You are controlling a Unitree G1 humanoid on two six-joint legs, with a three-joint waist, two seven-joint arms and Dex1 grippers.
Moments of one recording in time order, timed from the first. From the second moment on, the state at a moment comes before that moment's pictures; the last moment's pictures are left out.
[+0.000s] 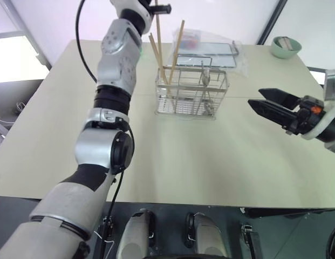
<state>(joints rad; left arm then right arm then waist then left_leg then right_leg) -1.40 0.11 0.22 0.84 -0.29 -0.05 -0.26 -0.32 -0.88 -0.54 -0.31 1.15 0.95 0.66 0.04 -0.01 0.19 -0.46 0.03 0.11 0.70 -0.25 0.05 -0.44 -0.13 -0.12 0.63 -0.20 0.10</state>
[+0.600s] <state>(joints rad) -1.27 0.07 0.17 0.73 -0.25 -0.02 -0.28 -0.33 -0.88 -0.53 -0.31 1.15 0.94 0.64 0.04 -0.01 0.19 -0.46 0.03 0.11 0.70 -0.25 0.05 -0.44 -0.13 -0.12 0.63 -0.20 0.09</state>
